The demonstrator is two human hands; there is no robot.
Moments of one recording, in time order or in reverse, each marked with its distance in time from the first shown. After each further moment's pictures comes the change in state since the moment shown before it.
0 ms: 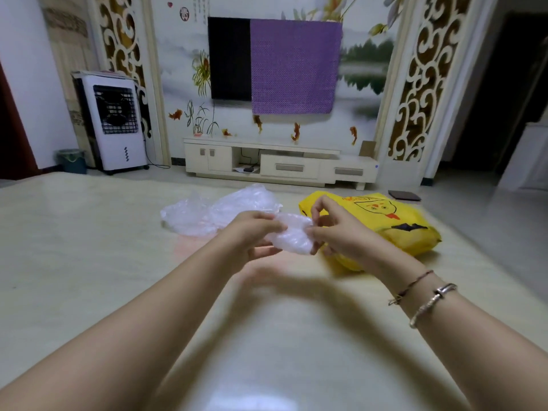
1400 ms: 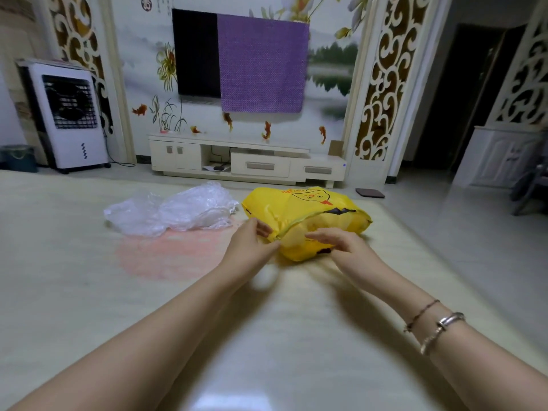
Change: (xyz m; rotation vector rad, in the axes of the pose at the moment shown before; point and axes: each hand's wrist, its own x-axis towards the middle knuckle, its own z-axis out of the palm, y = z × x) left_hand 0.021 -0.047 0.082 0.476 0.133 0.444; right_hand -0.046 0.076 -0.073 -0.285 0.119 -0.044
